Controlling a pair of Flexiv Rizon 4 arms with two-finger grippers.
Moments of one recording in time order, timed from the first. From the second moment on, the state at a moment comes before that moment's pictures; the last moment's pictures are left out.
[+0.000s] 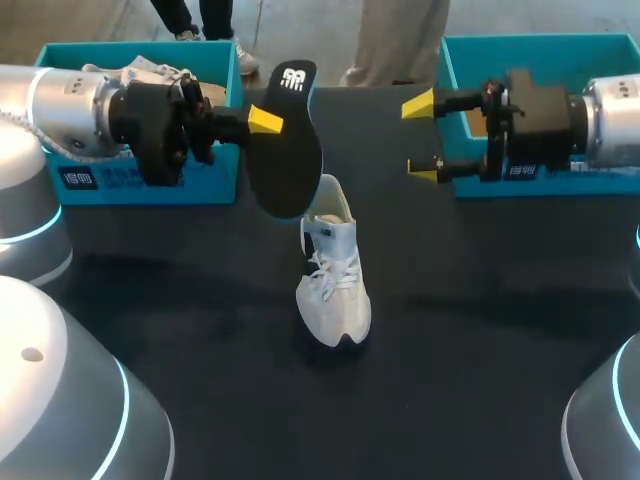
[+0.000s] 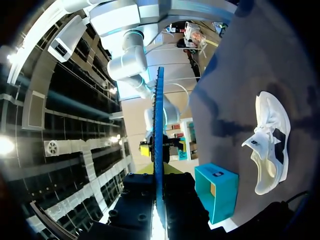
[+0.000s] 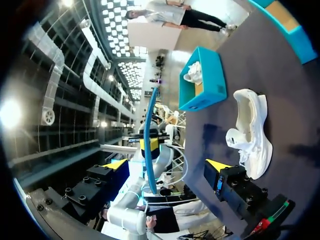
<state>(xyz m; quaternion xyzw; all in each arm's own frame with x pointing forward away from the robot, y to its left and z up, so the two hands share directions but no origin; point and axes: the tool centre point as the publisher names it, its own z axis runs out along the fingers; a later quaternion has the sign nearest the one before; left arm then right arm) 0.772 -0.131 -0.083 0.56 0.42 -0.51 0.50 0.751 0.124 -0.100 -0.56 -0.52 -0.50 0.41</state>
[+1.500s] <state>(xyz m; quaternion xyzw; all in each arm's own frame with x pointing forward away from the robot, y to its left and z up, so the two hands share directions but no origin) 0.760 -0.129 -0.092 0.41 0.54 -0.66 0.32 0.748 0.124 -0.104 -0.56 -0.52 -0.50 0.41</state>
